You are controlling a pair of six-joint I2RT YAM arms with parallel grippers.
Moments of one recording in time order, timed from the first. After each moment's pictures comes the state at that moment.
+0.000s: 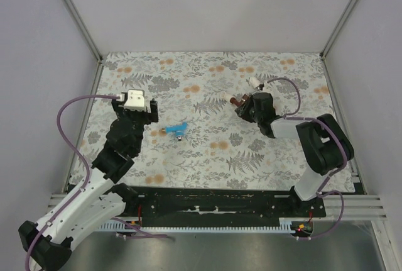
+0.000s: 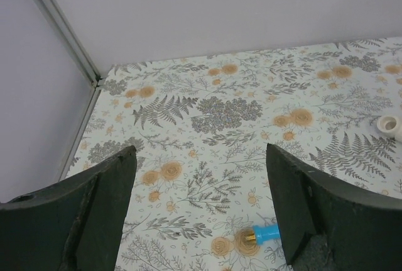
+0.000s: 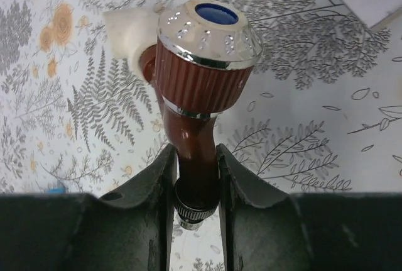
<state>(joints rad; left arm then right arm) -0.60 0.69 0.63 0.09 -0.59 0.15 0.38 1.69 0.76 0.36 0.04 0.69</state>
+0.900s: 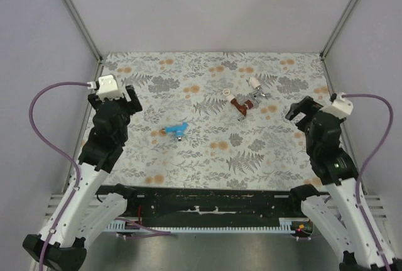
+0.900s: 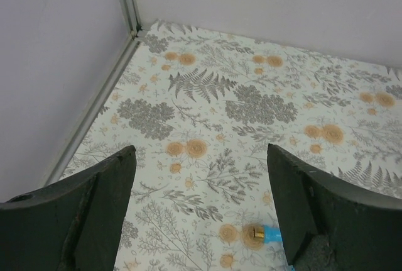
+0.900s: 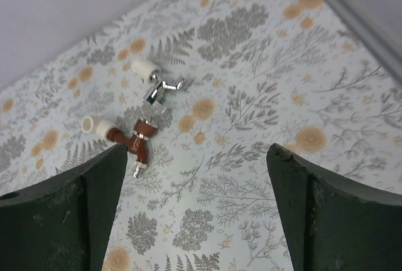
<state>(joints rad) -0.35 0.73 0.81 -0.19 -0.59 -0.10 0.24 0.69 0.75 -0.42 0.47 0.54</state>
